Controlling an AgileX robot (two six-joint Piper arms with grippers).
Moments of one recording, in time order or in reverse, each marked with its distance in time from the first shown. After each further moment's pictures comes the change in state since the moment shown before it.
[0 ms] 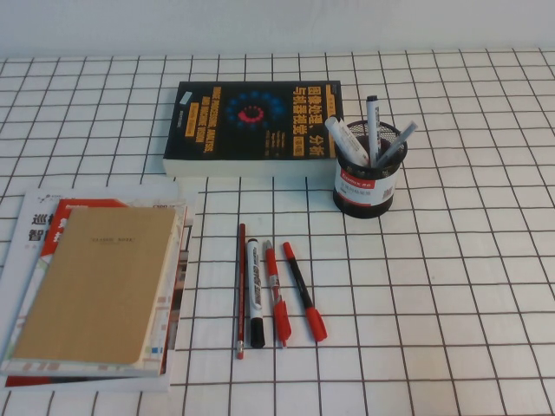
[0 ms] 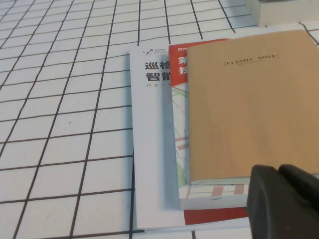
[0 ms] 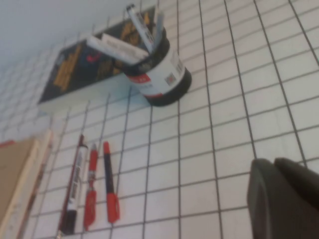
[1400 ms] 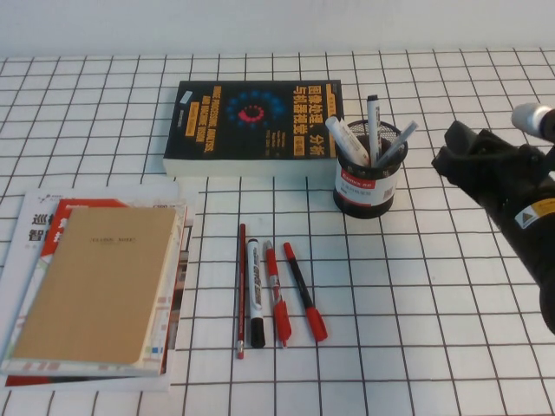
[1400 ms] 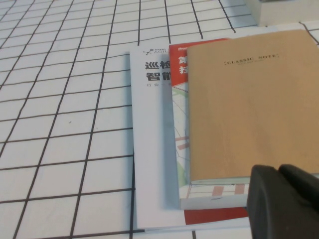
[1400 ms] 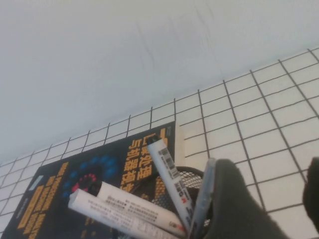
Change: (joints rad) right arm 0.406 1.211 -0.303 -0.128 -1.290 0.199; left arm 0.000 0.000 0.000 0.000 0.000 0.000
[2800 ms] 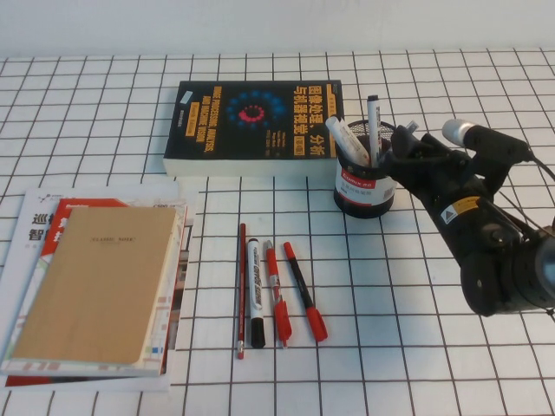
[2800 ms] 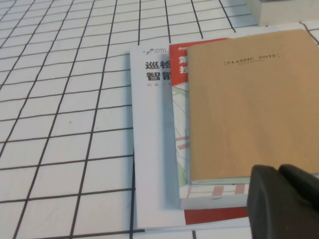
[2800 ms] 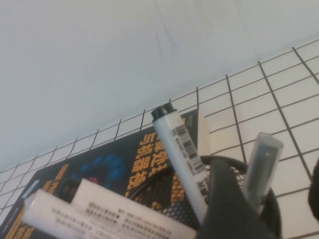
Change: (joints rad) right arm 0.000 0.413 -0.225 -0.121 -0.233 0.172; left arm 0.000 0.000 0.000 0.000 0.000 0.000
